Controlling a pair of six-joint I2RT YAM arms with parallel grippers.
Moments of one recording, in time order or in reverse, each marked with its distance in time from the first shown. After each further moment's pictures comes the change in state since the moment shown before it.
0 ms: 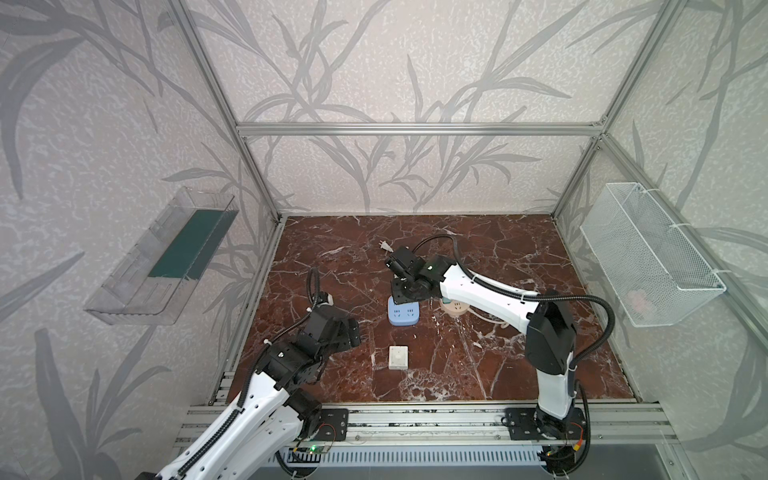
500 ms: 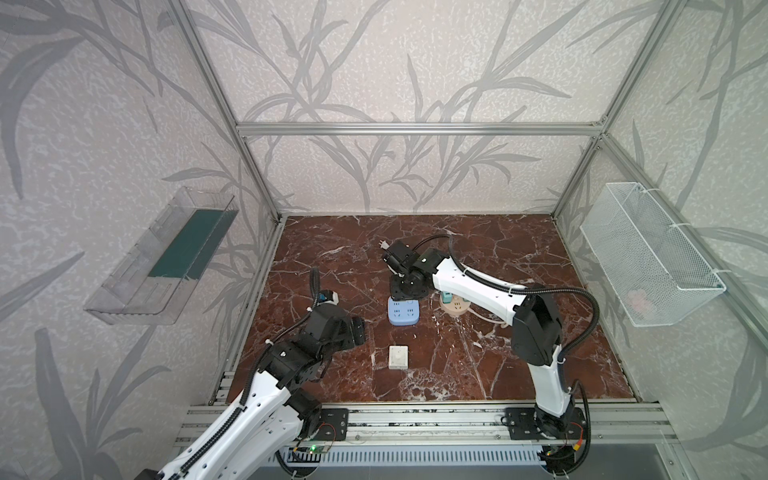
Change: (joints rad) left arm 0.000 0.013 -0.007 0.076 0.063 0.012; right arm -0.018 0.087 0.109 -0.086 -0.052 0.063
